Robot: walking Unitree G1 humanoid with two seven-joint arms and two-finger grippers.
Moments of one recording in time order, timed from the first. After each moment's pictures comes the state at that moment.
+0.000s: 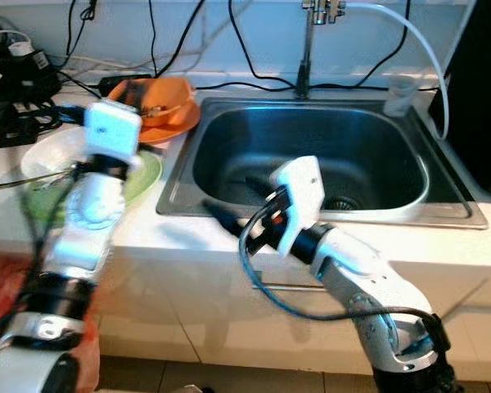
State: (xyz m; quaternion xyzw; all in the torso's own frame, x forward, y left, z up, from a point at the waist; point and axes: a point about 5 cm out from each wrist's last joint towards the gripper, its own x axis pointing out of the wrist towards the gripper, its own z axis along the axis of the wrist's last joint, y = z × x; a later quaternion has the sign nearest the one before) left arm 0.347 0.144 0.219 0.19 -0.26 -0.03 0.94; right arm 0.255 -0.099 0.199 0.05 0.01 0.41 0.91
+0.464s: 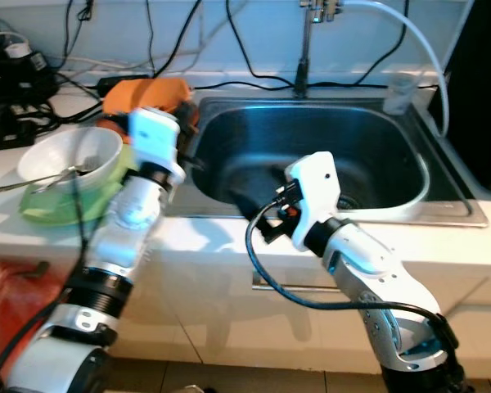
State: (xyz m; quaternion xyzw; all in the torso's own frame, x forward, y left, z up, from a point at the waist) left arm 0.357 0.099 0.193 0.10 -0.20 -0.13 0.97; right arm 0.263 -0.118 0.198 -0.02 0.01 0.32 0.95
